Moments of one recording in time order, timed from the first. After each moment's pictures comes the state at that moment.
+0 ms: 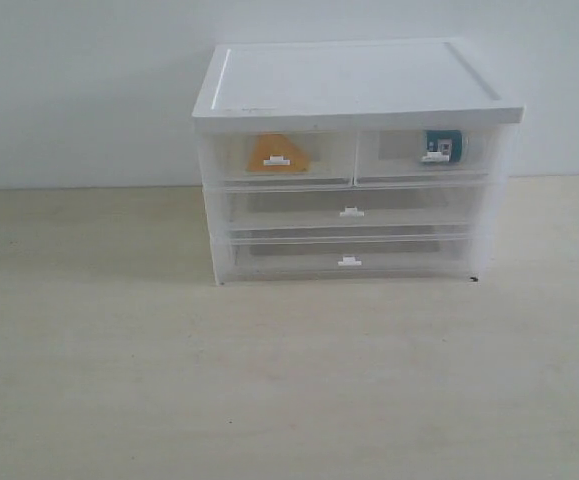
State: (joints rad) left arm -0.17 0.69 -0.65 -0.07 0.28 0.16; right arm 0.07 0.61 -0.74 -0.23 0.26 0.14
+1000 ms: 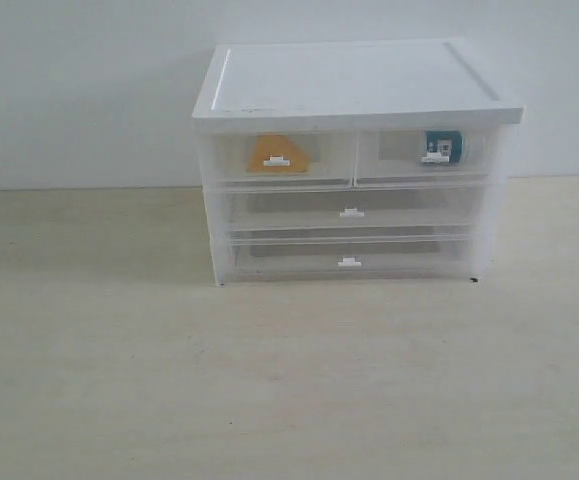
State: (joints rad) left arm -0.17 0.01 -0.33 -0.07 0.17 0.03; right arm 0.07 0.01 -0.33 -0.16 0.11 0.21
